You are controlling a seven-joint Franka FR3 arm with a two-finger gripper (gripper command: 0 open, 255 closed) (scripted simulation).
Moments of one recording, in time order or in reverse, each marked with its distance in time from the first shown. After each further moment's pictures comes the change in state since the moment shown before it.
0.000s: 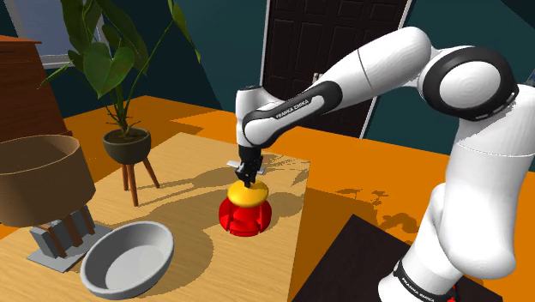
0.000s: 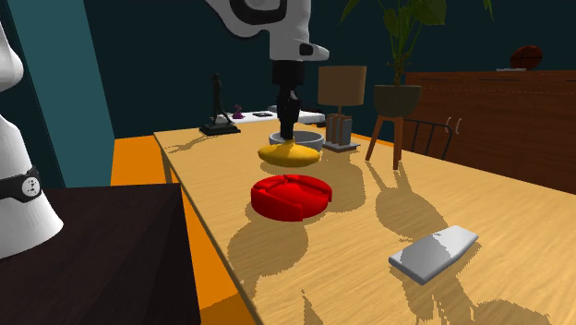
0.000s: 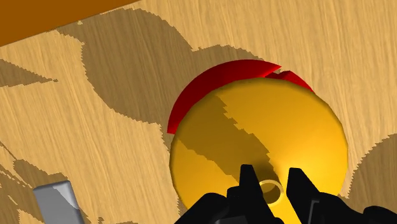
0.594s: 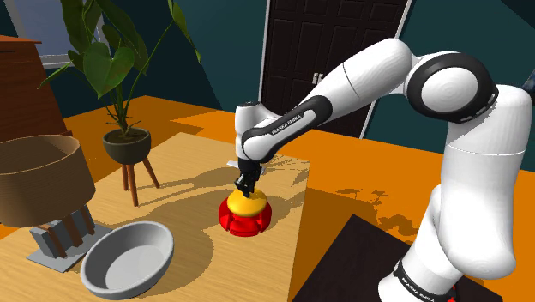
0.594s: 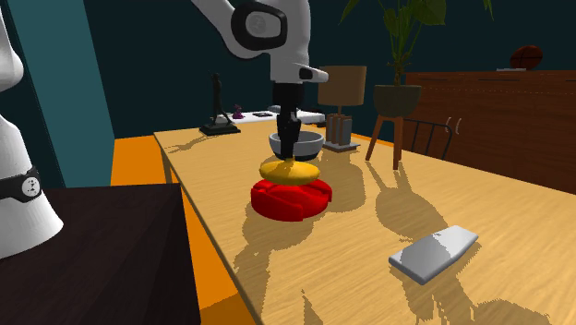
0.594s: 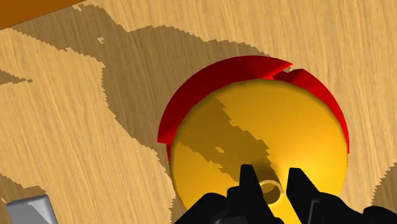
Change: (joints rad) arm -0.001 0.071 -0.001 -0.032 -0.002 0.103 0.004
